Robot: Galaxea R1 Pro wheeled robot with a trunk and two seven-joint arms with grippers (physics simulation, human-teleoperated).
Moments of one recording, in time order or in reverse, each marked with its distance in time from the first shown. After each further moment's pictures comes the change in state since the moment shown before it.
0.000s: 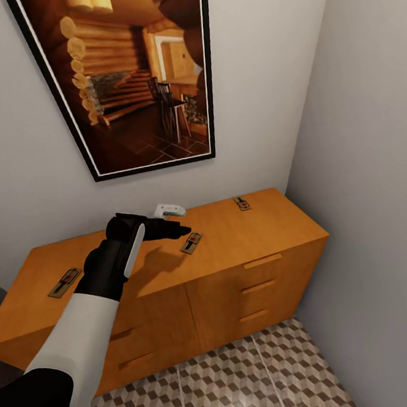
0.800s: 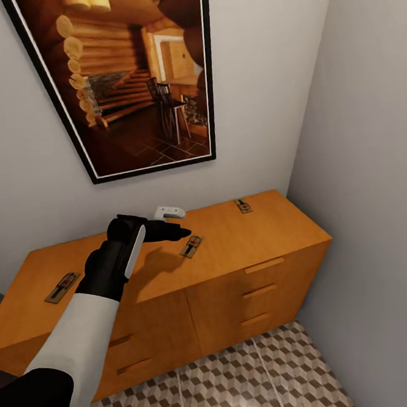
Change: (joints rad) left arm 0.000 0.000 0.000 0.023 -0.001 0.000 0.000; right arm 0.000 0.000 0.000 0.000 0.000 0.000 0.000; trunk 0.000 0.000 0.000
